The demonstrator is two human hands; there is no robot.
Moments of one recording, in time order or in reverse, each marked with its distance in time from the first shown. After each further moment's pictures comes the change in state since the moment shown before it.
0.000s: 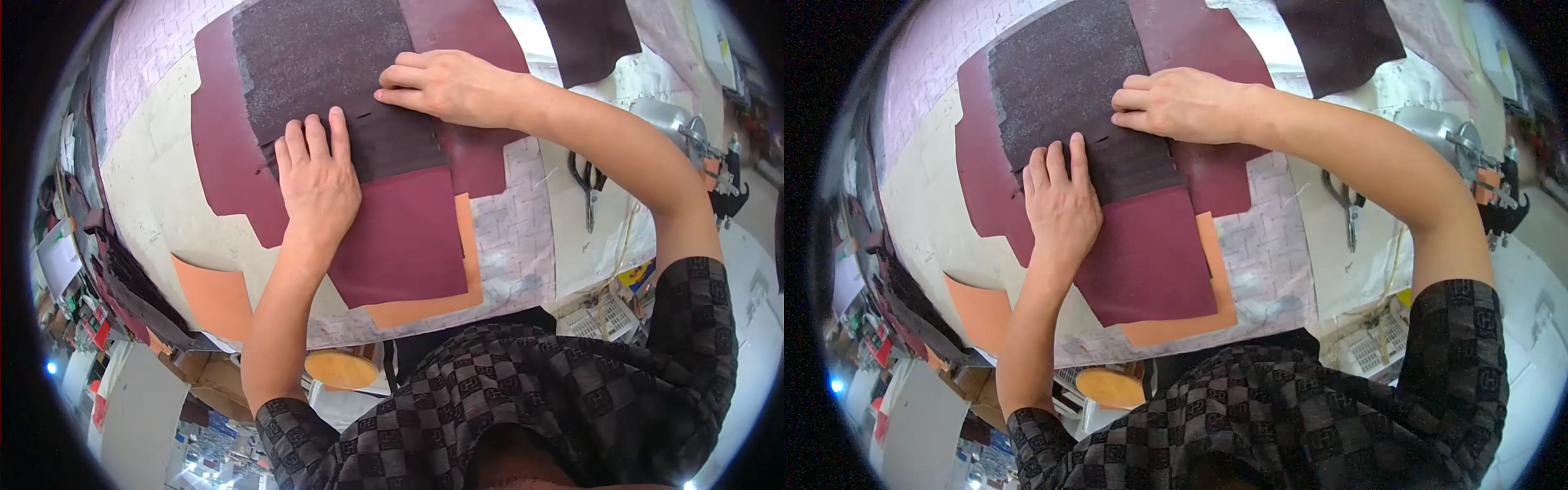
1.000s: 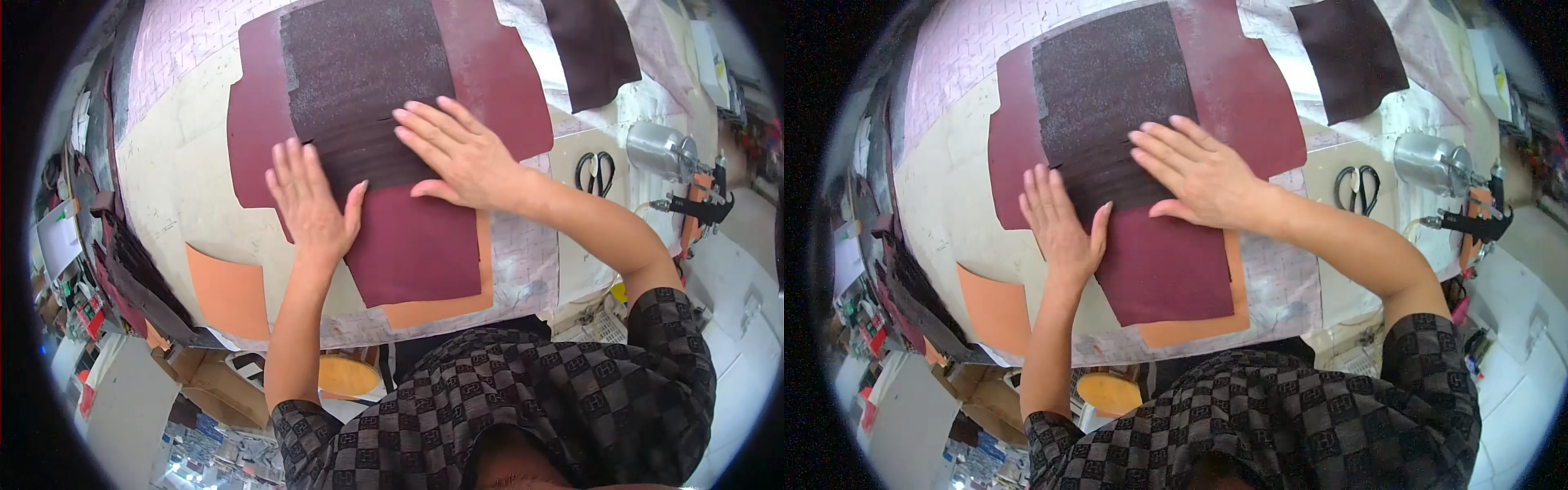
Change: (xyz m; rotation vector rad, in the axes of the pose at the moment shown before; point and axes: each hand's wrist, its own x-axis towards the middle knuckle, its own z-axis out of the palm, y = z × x) left_hand -0.071 -0.032 0.017 -0.332 0.169 -0.313; right_hand 0.010 -0.106 0.007 -0.031 -0.010 0.347
